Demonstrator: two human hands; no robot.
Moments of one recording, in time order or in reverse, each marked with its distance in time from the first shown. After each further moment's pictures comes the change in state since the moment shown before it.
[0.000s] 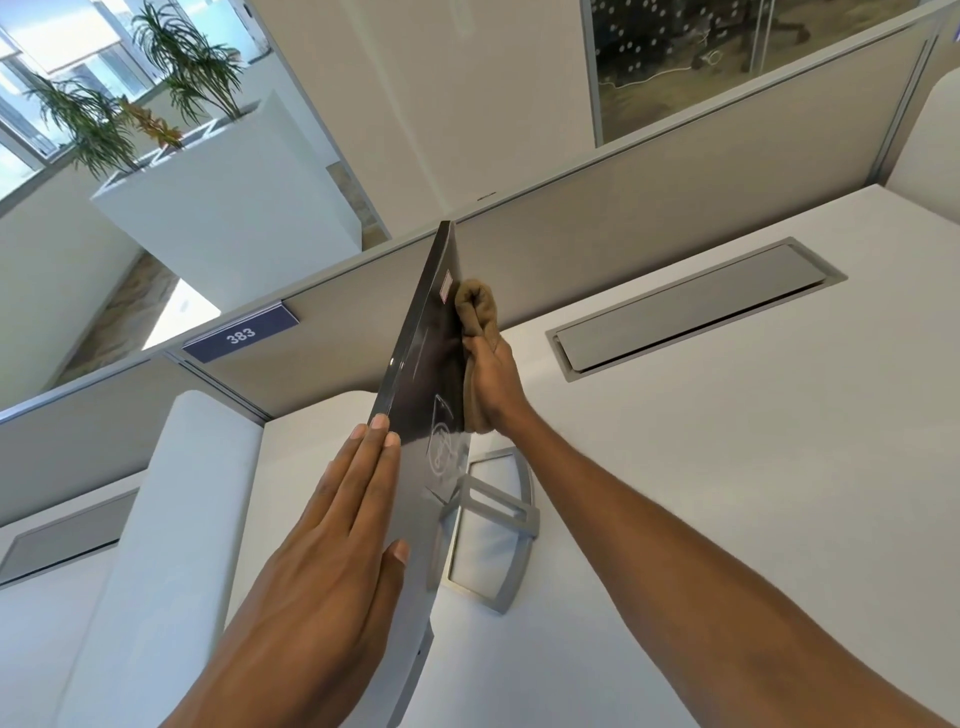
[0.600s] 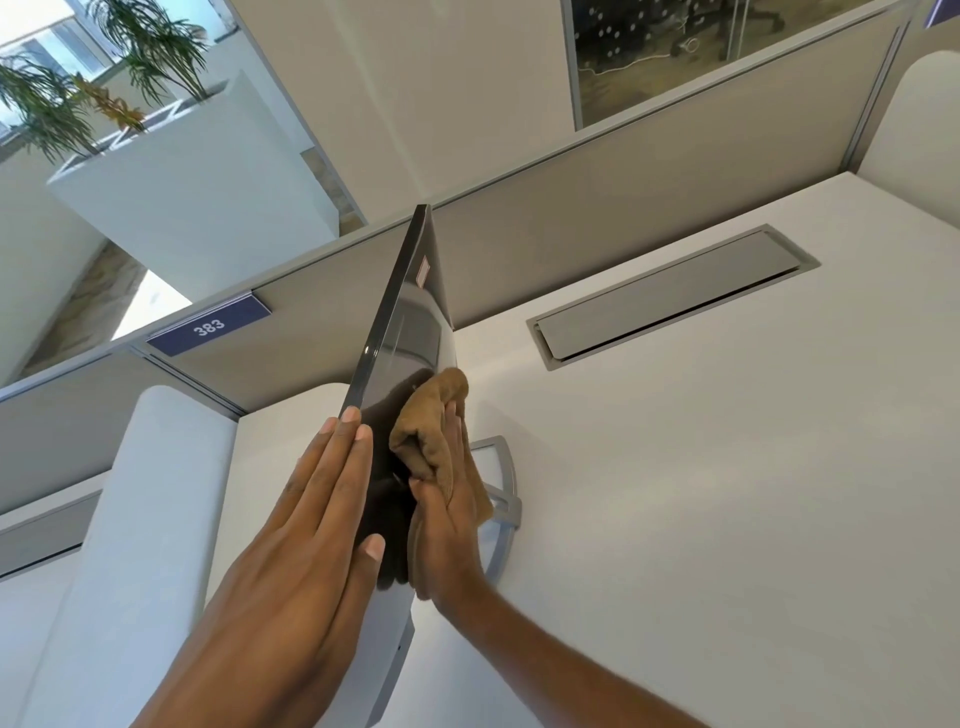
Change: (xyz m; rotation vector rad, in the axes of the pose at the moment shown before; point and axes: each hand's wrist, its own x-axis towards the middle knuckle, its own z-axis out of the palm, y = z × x) left_hand 0.003 0.000 0.004 -0.097 0.001 -0.007; right_hand -0.163 0.083 0.051 0.210 0.079 -0.094
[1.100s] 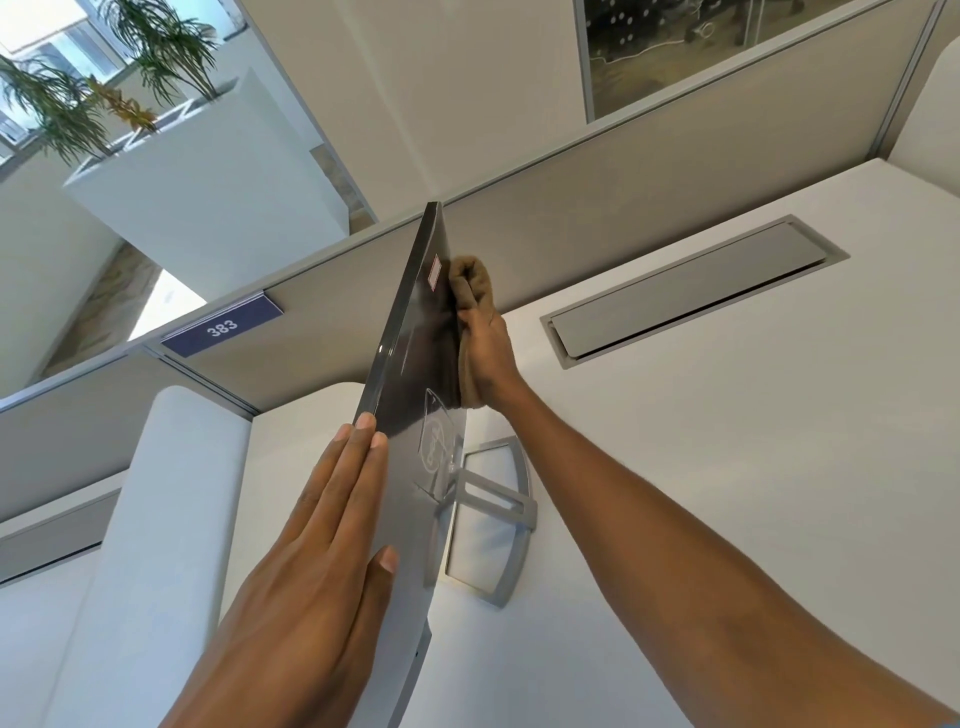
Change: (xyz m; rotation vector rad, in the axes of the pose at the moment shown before) left_hand 0.001 -0.003 -0.002 -0.023 -0.031 0.004; right_hand 0.191 -0.082 -0.017 -0.148 -0.017 0.097
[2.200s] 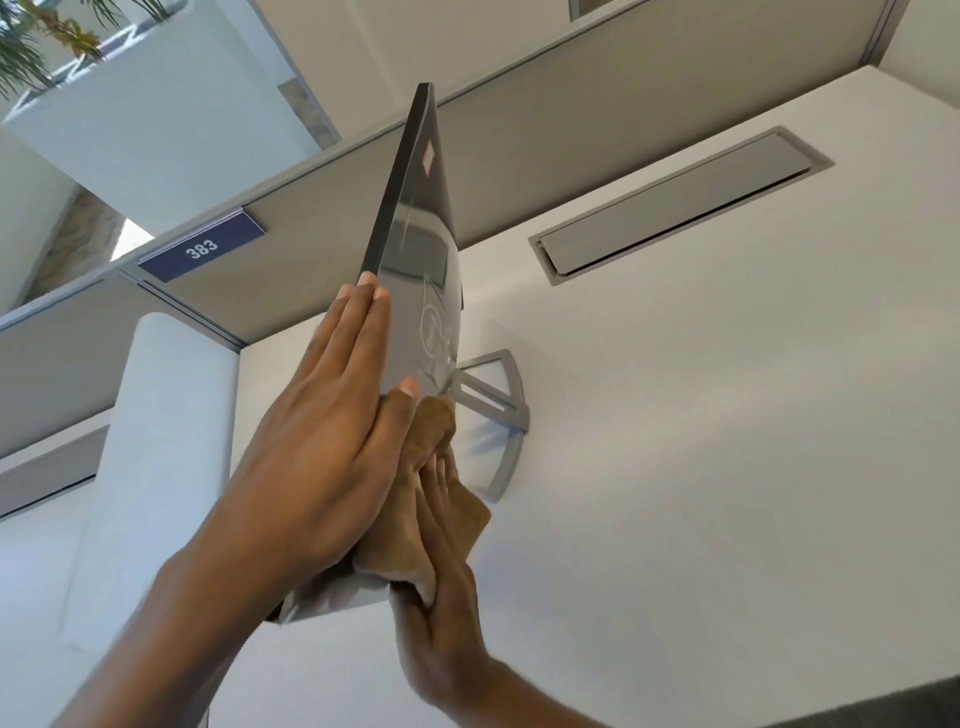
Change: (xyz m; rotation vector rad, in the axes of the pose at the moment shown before) left_hand -0.006 0.022 -0.019 -0.138 -0.111 -0.154; right_hand -0.339 0.113 0.041 -0.085 -0.083 -0.436
